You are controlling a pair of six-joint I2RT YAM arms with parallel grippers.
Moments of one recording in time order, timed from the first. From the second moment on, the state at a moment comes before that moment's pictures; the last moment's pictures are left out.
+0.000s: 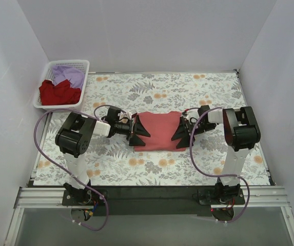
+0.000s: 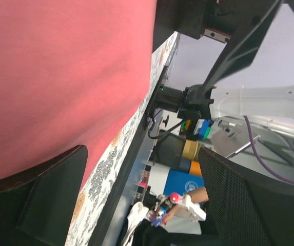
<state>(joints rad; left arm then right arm) -0.38 1.94 0.83 0.33 1.13 -0.89 0.19 1.97 1.02 -0.67 -1.20 0.02</state>
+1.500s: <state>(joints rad) -0.04 1.49 1.18 -0.42 0.53 -0.41 0.17 1.96 1.41 -0.73 -0.24 -0.28</state>
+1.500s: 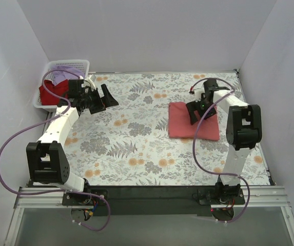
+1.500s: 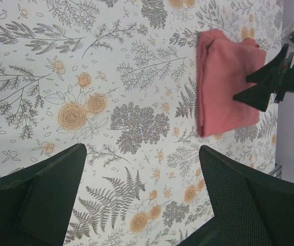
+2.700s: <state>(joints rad) -0.03 1.47 1.21 -0.42 0.57 -0.40 -0.07 1.81 1.43 -0.89 -0.19 -0.45</state>
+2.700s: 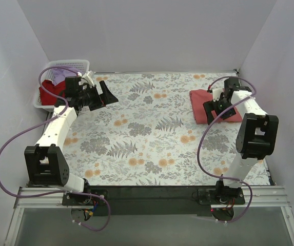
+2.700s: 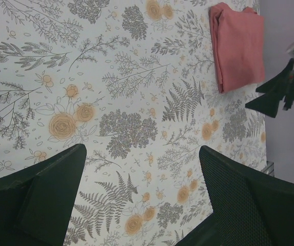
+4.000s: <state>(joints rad) -0.03 1.48 1.21 -0.42 0.59 -0.39 -0.06 2.20 1.69 -0.53 -0.07 -0.17</state>
